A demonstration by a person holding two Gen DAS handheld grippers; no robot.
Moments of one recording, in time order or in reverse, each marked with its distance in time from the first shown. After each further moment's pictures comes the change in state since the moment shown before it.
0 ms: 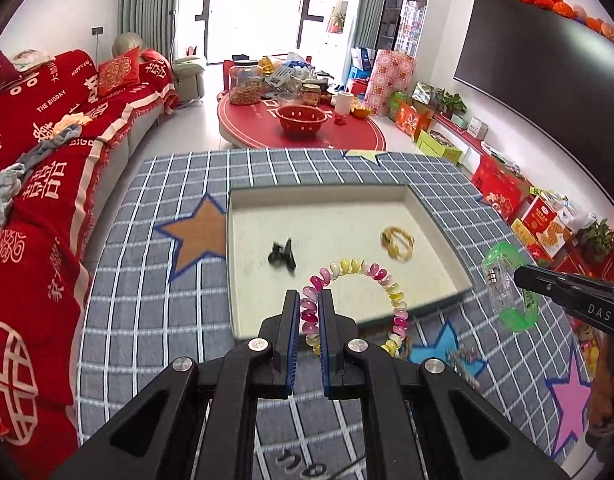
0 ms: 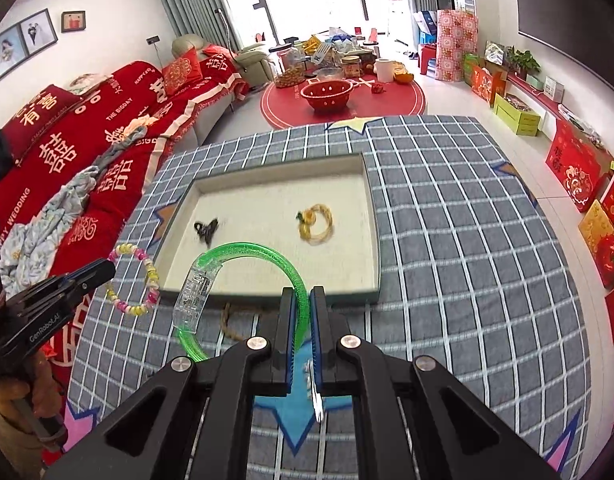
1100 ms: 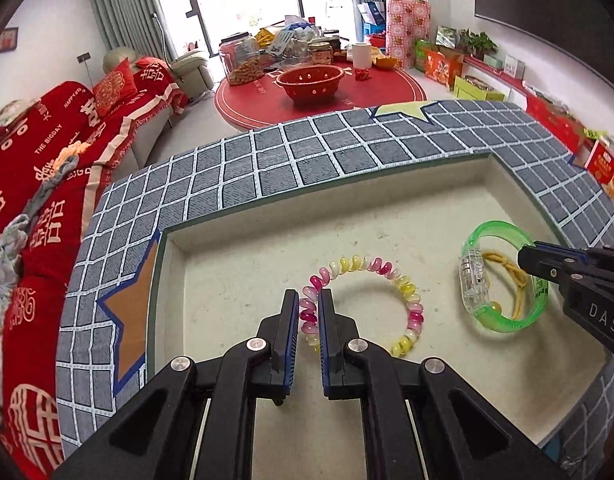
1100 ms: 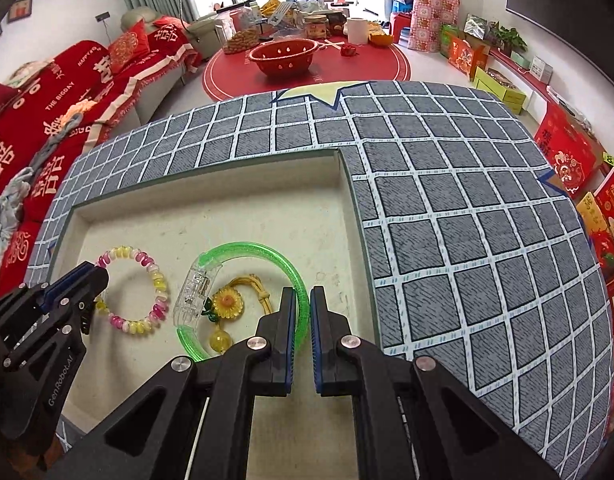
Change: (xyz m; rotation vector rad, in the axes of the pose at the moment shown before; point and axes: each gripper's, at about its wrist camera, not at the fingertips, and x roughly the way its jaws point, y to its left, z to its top) left arm 0.177 -0.042 0.048 0.164 0.126 0.221; right arm 0.168 -0.031 0.065 0.044 0.125 -0.145
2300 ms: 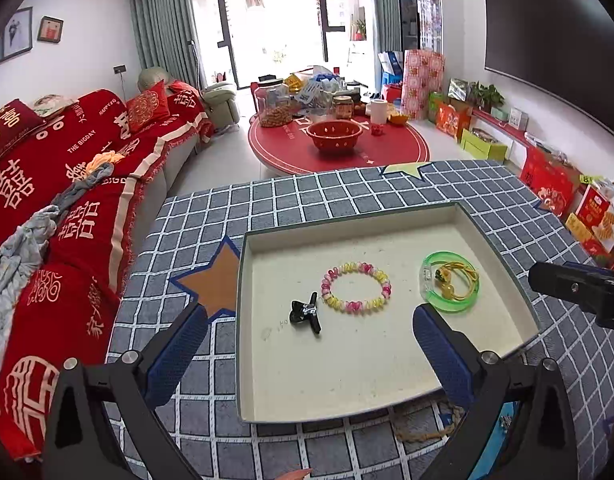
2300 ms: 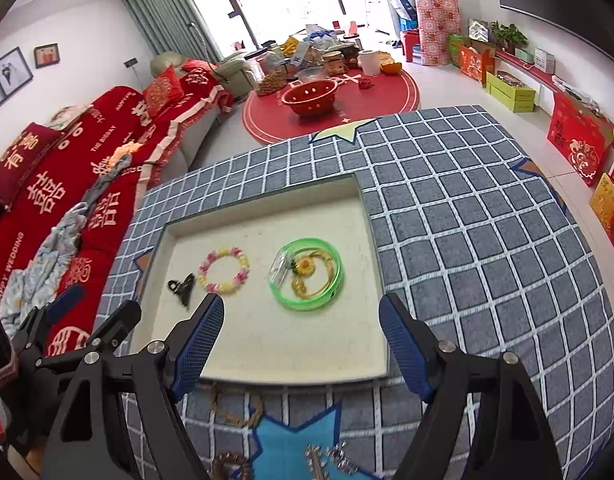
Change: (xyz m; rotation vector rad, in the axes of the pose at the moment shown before) left arm -0.120 0.035 -0.041 -0.108 -0.175 0.009; right arm -0.111 -0.009 -0.041 0.074 -0.121 0.189
